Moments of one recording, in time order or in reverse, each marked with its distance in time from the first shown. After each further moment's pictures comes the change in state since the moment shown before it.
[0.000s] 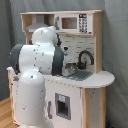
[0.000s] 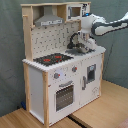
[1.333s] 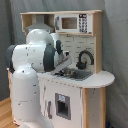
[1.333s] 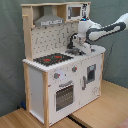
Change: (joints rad) arm 0.000 -0.155 -0.083 -0.017 0.193 0.227 -0.146
